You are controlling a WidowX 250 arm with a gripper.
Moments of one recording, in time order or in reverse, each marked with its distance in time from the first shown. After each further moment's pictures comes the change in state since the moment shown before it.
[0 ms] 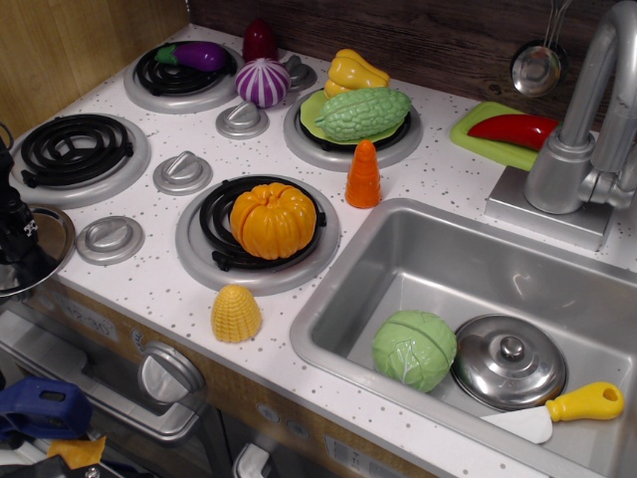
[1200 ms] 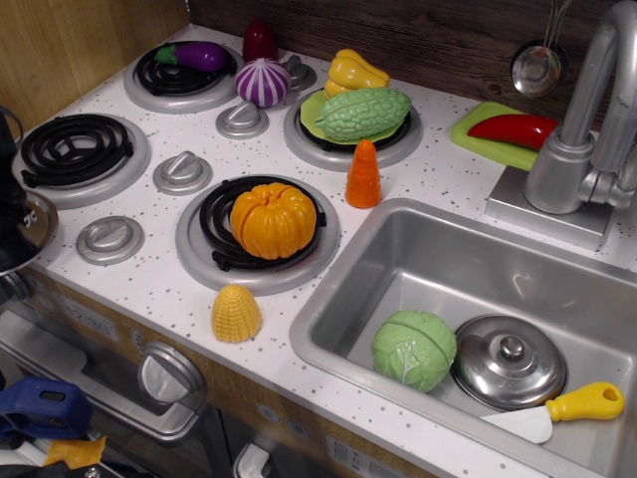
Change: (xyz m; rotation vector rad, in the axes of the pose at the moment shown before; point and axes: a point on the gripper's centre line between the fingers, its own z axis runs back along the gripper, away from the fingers) arm 0.005 0.002 0.021 0.094 0.043 -0.036
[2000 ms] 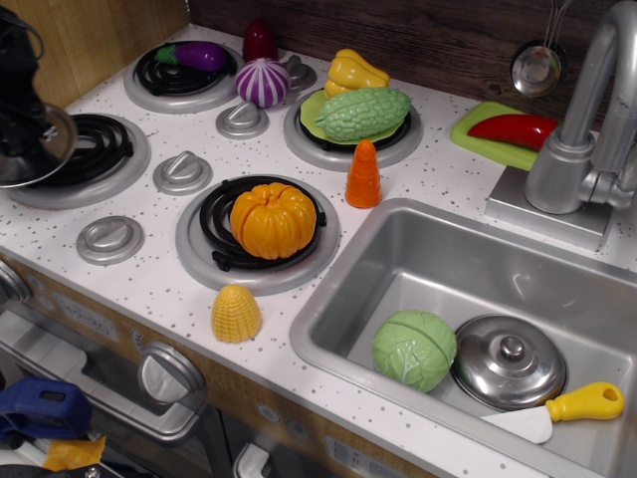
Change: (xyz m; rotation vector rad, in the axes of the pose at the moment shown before) arm 0.082 0.028 0.015 0.055 -0.157 -0.077
